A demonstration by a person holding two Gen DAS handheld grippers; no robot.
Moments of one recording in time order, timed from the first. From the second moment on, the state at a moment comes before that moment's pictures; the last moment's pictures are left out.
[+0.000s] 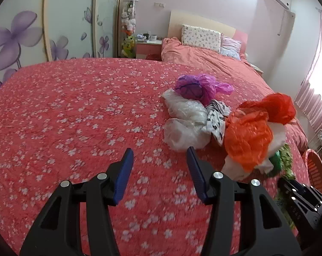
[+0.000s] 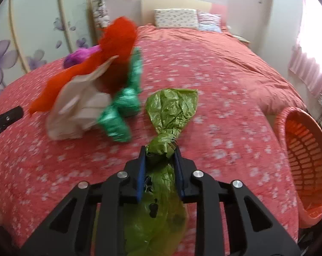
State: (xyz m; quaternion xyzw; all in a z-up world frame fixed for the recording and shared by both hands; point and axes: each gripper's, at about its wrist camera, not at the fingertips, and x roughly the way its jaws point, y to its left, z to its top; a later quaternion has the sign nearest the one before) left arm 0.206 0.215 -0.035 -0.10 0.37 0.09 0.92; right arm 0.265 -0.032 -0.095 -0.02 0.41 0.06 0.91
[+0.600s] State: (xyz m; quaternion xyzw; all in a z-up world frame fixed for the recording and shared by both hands) left arm 0.303 0.208 -0.045 -0.12 0.42 0.06 0.90; right arm 0.277 -0.068 -0.098 -0.01 0.41 0.03 0.91
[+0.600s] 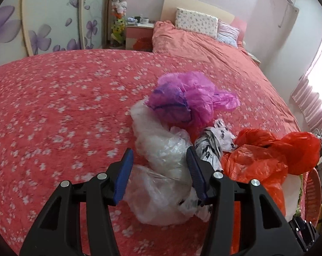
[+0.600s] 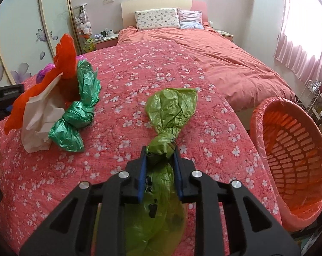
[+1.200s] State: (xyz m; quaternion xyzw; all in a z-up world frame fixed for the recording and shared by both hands) left arm 0.272 0.222 -0.044 -0.12 0.42 0.06 0.90; right arm 0.265 -0.066 -0.086 -0.02 0.39 0.03 0.92
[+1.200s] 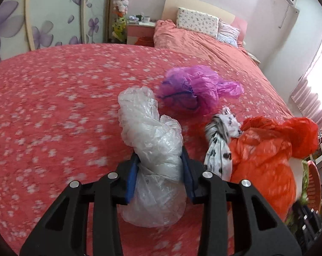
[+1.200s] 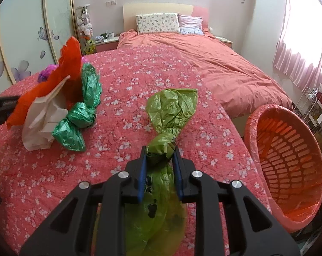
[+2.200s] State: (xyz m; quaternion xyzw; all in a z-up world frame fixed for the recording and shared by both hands) left arm 0.188 0.149 0.007 -0.07 0.36 -0.03 0.93; right arm 0.206 -0.108 -0.024 0.00 0.30 0.01 0.95
